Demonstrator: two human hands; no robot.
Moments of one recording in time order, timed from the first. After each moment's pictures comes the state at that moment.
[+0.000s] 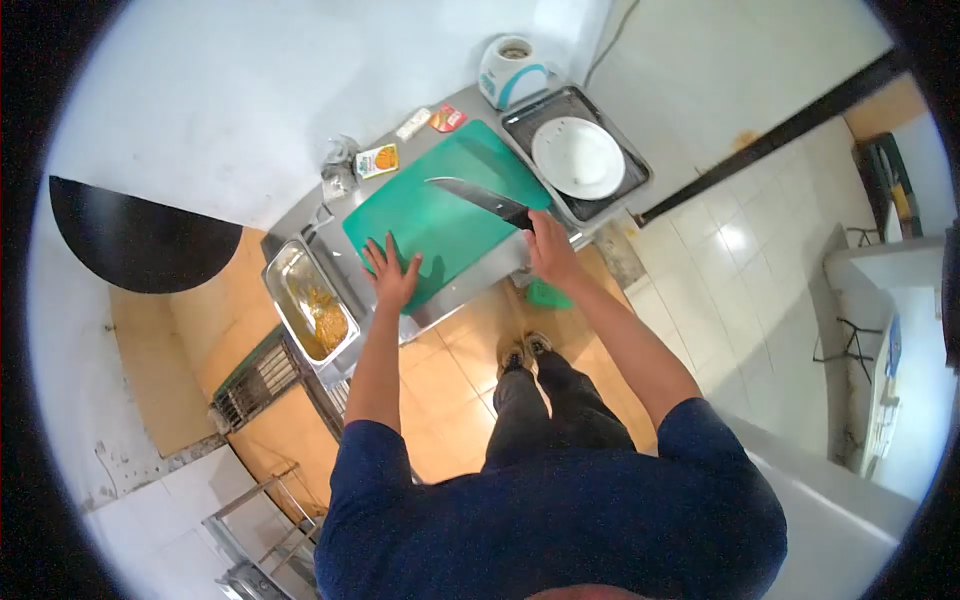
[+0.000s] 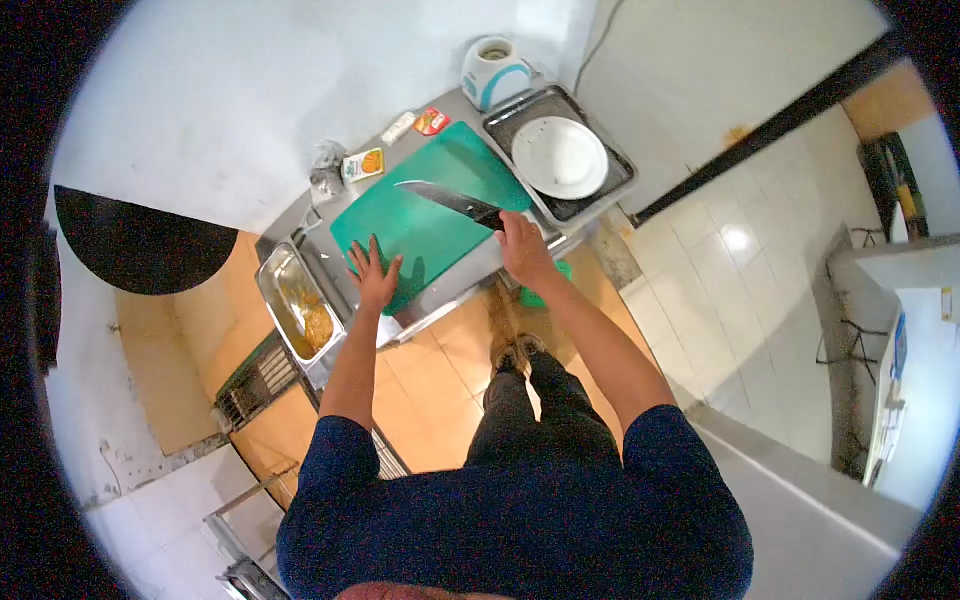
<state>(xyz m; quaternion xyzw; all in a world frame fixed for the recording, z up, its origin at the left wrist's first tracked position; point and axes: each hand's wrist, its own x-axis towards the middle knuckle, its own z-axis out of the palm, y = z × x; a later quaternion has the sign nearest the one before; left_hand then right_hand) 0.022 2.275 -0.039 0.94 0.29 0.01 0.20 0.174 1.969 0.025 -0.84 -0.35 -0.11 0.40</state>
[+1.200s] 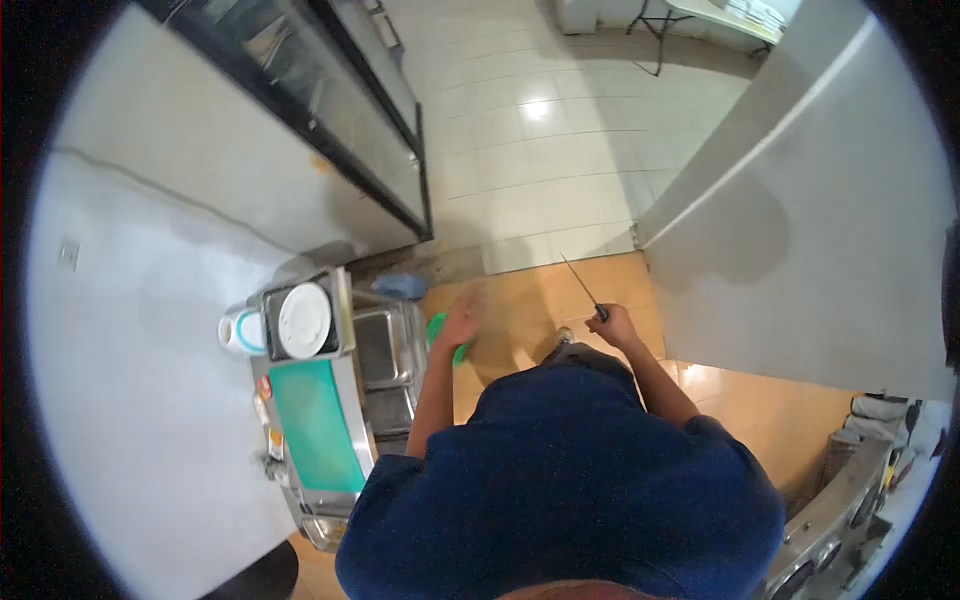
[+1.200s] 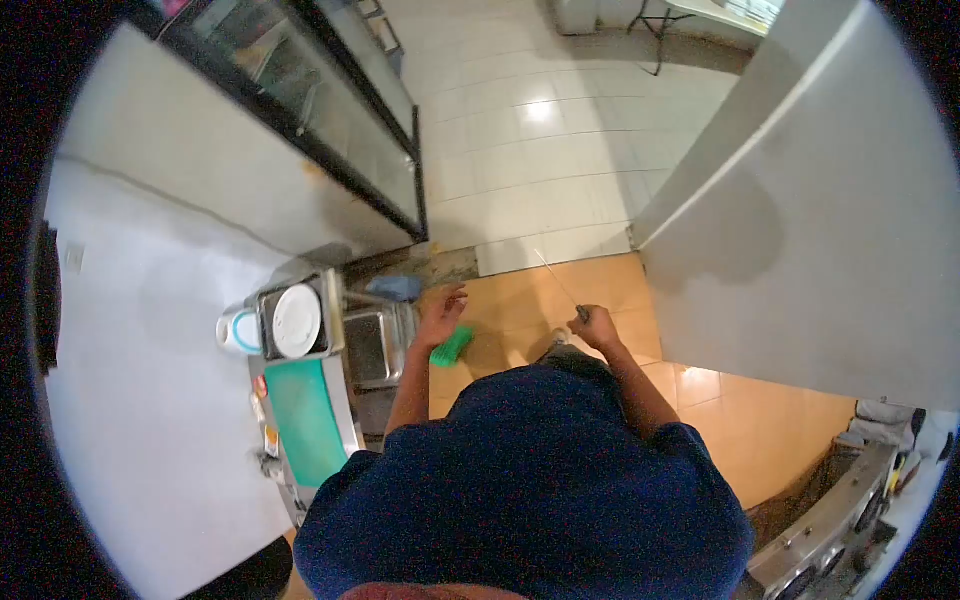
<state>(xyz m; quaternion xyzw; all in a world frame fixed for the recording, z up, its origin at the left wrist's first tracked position) 0.079 1.754 0.002 0.73 -0.42 -0.29 0.45 -0.215 1.519 -0.013 -0.76 0.39 -0.02 0.51</state>
